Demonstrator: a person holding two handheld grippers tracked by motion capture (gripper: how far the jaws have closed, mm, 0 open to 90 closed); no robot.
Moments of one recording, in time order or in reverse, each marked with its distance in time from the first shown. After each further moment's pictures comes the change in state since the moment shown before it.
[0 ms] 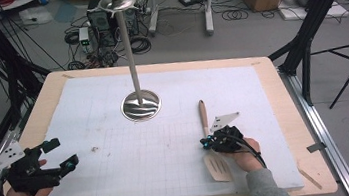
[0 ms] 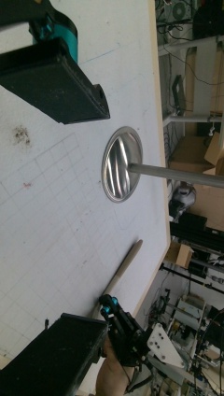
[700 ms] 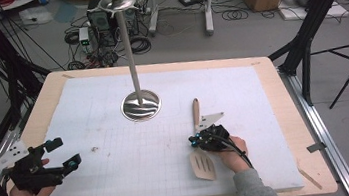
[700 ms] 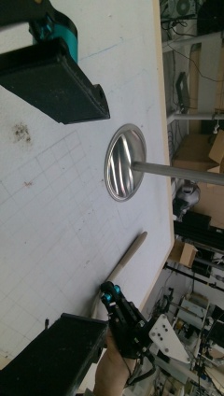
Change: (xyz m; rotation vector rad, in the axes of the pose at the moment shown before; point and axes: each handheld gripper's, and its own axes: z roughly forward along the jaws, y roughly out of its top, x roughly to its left) left arm 0.001 -0.002 0.006 0.019 -0.007 0.001; right arm 0.013 0.025 0.026 -0.002 -0.039 -0.038
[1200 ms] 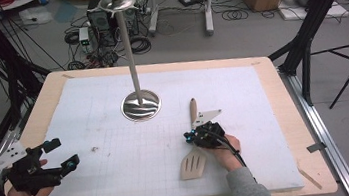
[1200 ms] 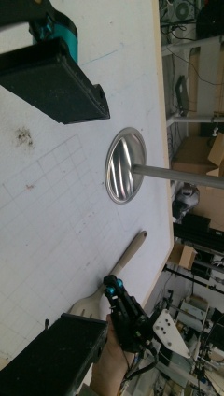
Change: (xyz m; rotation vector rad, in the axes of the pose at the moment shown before) left arm 0.001 0.000 -0.003 -0.004 0.010 -0.002; right arm -0.003 0.008 0.012 -0.058 -0.010 0.049
